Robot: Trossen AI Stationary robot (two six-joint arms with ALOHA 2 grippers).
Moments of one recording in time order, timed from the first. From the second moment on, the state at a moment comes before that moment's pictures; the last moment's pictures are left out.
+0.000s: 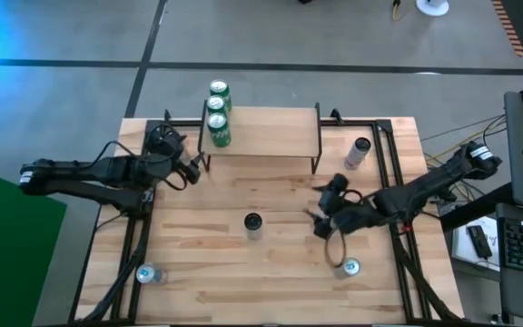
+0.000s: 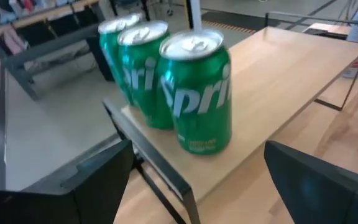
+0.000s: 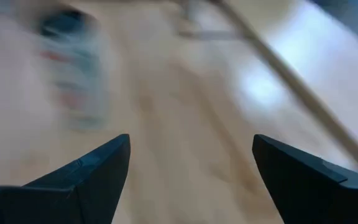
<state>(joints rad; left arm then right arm) -0.01 0.76 0.72 -0.51 -0.87 -0.29 0.38 1.22 0.80 -0.28 0.66 0.32</state>
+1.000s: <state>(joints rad) 0.48 0.65 0.58 -0.61 -0.69 -0.37 0.12 1.19 0.62 0.13 0.33 0.11</state>
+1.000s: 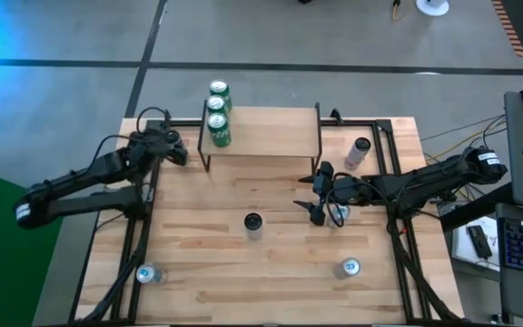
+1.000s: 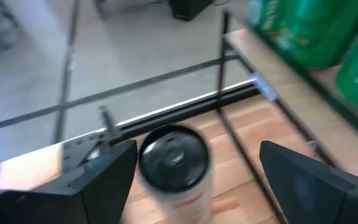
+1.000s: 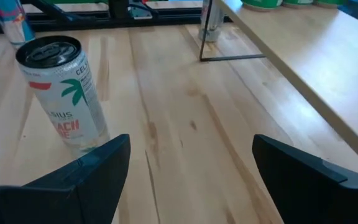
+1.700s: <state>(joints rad) 0.68 0.71 0.54 -0.54 -0.56 -0.32 0.12 1.19 0.62 0.09 0.33 0.11</state>
